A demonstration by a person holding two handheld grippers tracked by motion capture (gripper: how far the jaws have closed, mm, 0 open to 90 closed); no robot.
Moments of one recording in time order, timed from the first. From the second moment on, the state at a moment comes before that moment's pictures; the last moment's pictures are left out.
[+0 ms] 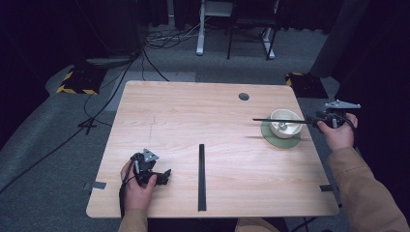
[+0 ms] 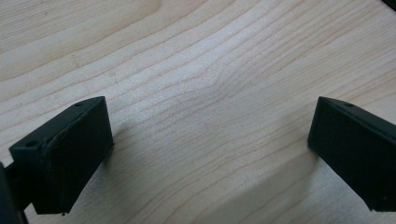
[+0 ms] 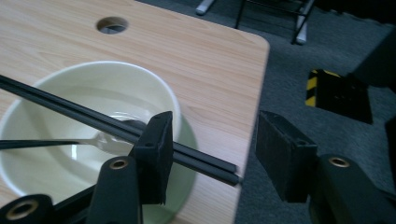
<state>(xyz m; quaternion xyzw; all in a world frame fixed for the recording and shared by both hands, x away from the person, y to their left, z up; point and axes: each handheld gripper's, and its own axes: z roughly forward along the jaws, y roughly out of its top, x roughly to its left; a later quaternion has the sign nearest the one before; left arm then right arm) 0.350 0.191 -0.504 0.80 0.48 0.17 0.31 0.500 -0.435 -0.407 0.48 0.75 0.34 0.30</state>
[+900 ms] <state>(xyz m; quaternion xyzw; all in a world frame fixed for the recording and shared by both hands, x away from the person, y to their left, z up) 0.350 0.191 -0.504 0.80 0.48 0.17 0.31 0.502 -0.471 -0.437 0.55 0.72 0.29 0.30</state>
